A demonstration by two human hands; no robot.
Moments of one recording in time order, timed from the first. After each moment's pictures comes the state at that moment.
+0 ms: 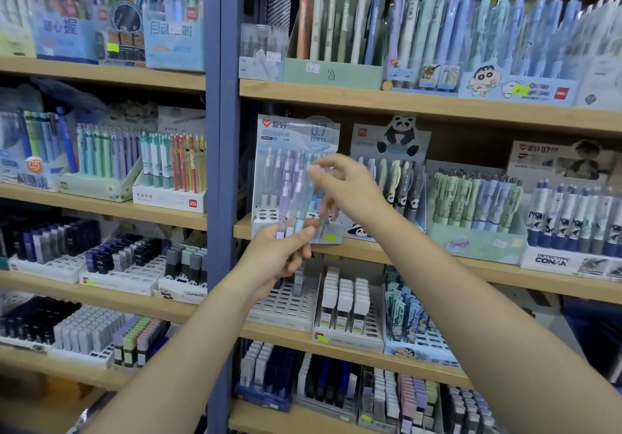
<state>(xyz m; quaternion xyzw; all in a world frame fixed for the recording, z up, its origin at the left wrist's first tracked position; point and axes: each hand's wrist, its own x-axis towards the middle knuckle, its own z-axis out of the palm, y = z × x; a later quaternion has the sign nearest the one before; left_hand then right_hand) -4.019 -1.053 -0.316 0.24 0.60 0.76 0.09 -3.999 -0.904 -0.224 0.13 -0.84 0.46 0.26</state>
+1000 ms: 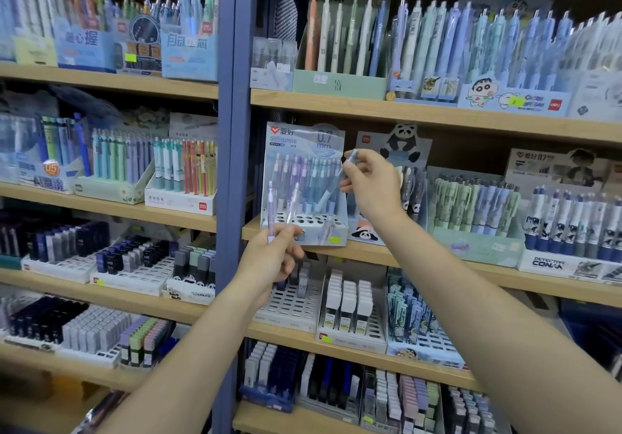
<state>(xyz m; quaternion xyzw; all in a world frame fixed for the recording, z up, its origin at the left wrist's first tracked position) -4.013 -1.067 -0.323 0.17 0.61 0.77 0.01 -4.000 -0.897 -0.217 0.05 -0.78 0.47 0.42</state>
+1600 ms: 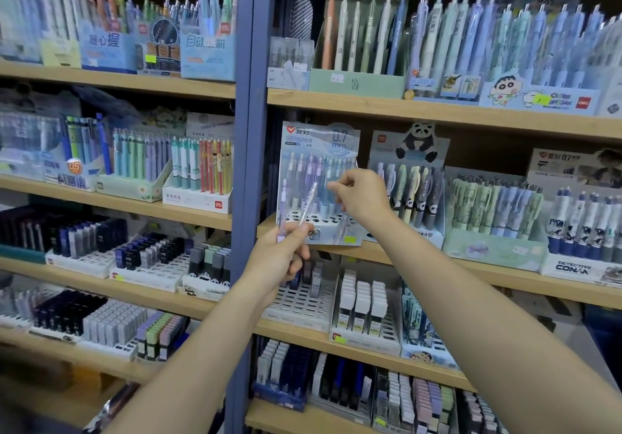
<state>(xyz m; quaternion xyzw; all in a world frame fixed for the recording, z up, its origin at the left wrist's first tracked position) -4.015 -1.080 -0.324 0.19 0.61 0.77 0.02 -4.037 -0.913 -0.232 0.01 -0.87 0.35 0.33</state>
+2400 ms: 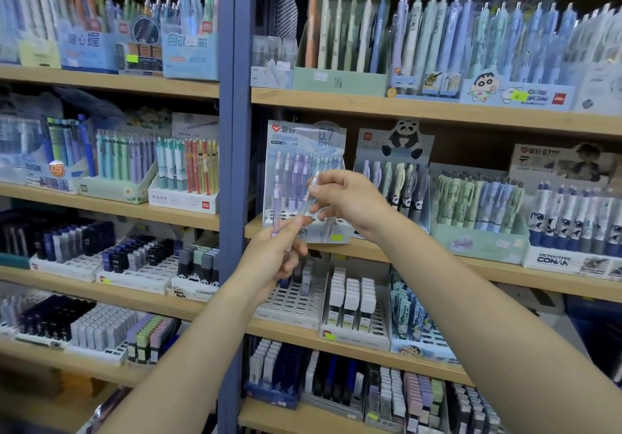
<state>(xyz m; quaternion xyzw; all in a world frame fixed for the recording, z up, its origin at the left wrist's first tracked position) -4.010 -1.072 -0.319 0.23 0.58 0.78 0.05 -3.993 -0.915 -0.228 0.11 -0.78 0.60 0.15</state>
